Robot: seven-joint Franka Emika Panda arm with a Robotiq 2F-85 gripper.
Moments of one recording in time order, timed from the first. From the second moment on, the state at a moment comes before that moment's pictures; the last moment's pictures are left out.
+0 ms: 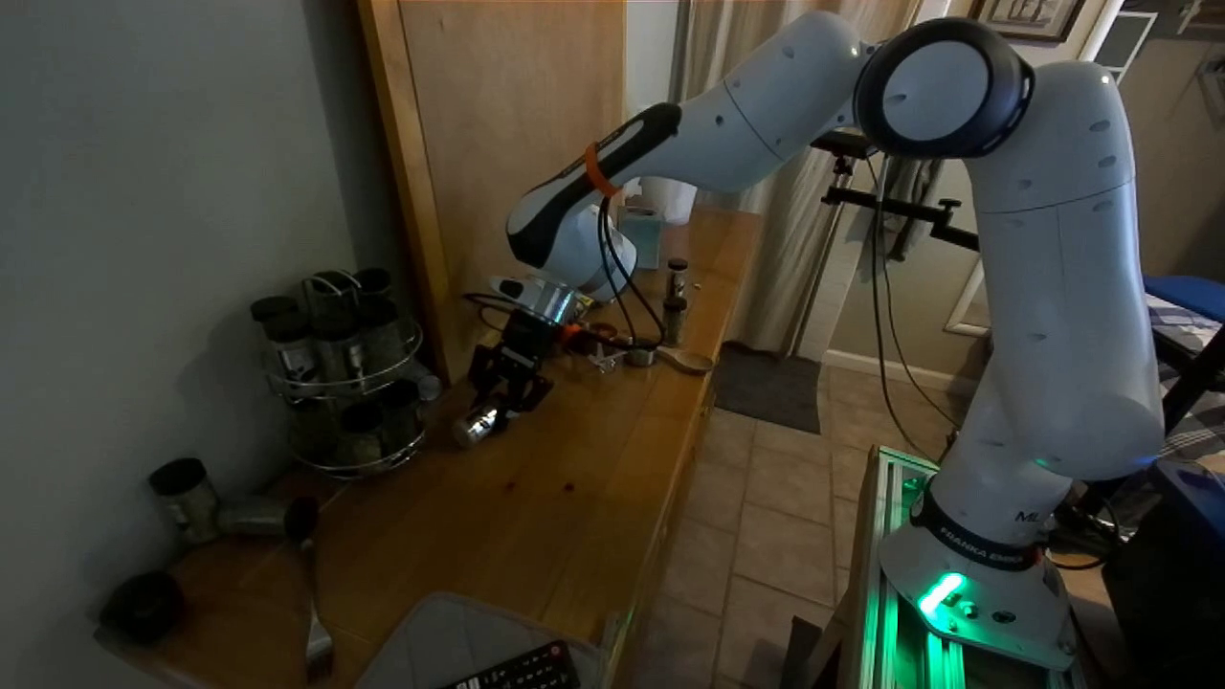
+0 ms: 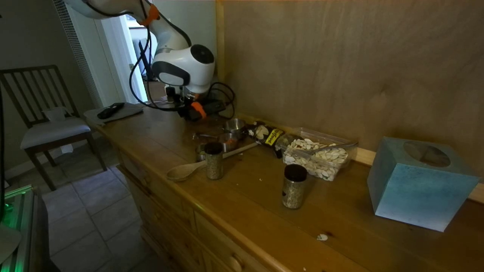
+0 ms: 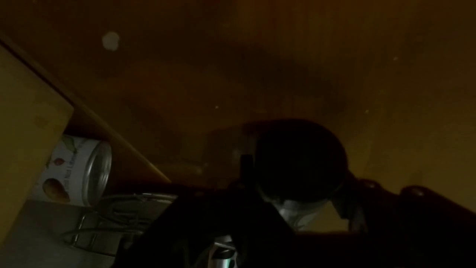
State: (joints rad) arm -0.06 0.48 0.13 -1.93 0.91 2.35 -2.13
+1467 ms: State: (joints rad) arm 0.15 0.14 0.13 -1.94 -0.36 1.98 -1.37
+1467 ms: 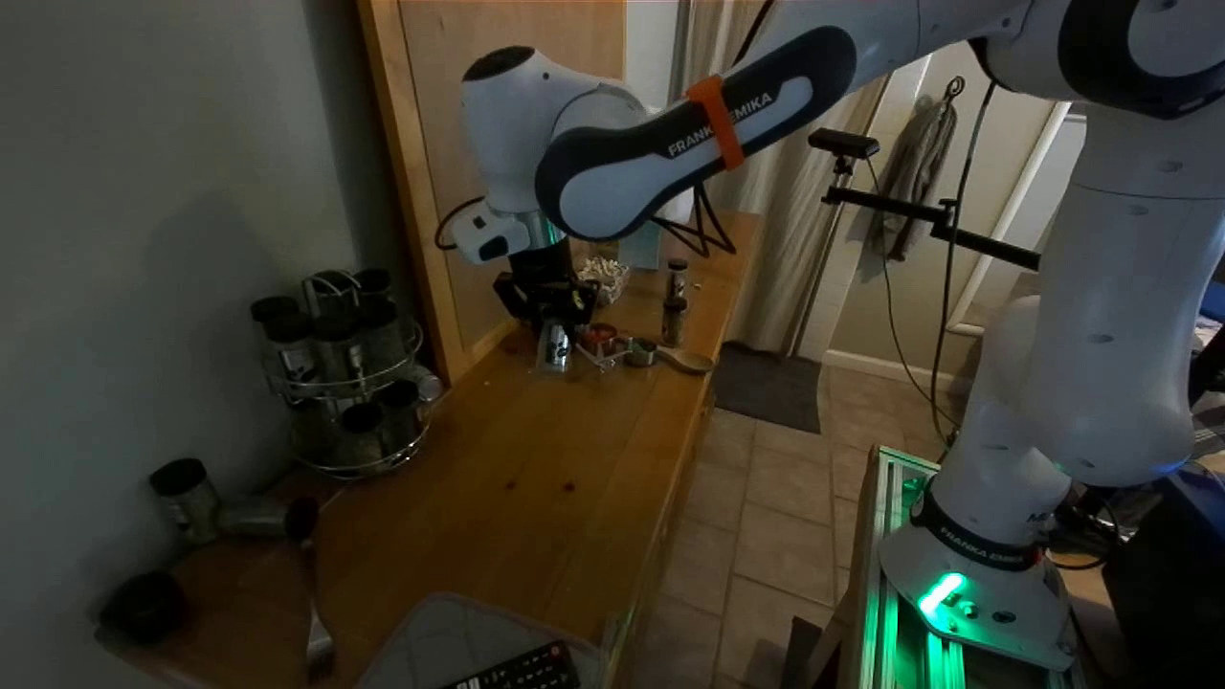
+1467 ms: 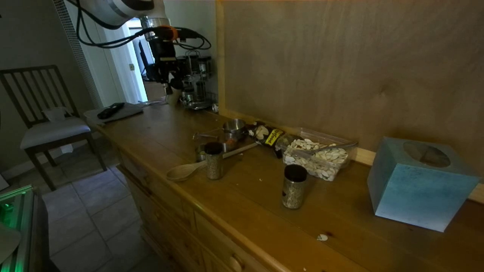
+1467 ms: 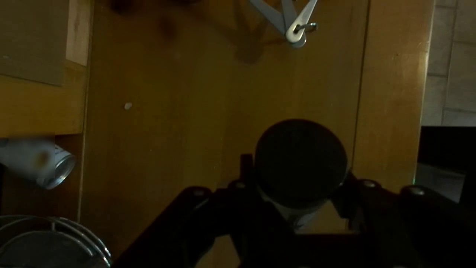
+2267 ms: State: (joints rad) arm 0.19 0.23 0.14 -2.00 -0.54 2.05 -1.12
